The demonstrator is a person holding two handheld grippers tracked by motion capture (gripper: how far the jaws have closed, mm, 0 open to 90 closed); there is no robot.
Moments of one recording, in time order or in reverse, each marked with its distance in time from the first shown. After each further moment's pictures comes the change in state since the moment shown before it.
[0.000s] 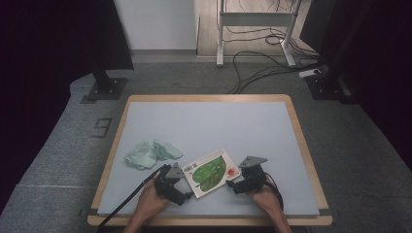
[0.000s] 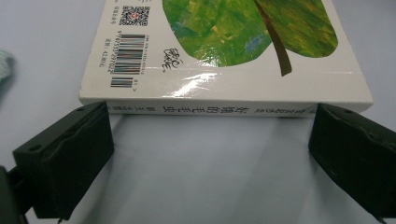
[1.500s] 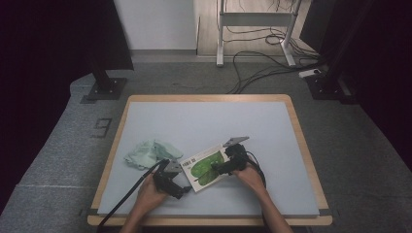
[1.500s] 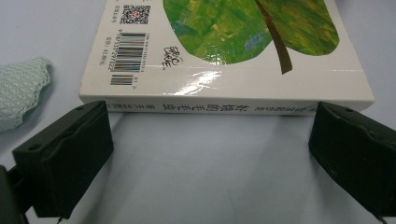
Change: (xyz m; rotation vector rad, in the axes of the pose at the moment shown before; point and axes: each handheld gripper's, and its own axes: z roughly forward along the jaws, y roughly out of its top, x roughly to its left) left arm 0.014 0.001 0.002 -0.002 0.007 0.005; right arm -0.018 0.058 0.052 0.030 0.102 0.078
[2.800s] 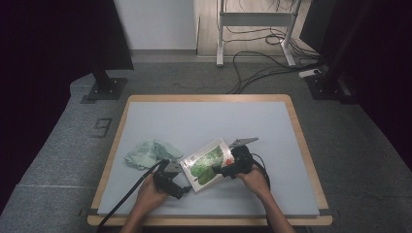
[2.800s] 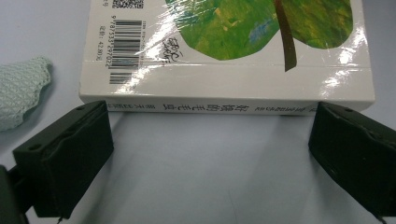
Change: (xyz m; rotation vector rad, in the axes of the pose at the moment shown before) left arm 0.000 0.000 0.000 -0.001 0.002 -0.005; right arm 0.014 -0.002 -0.031 -0.053 0.115 0.069
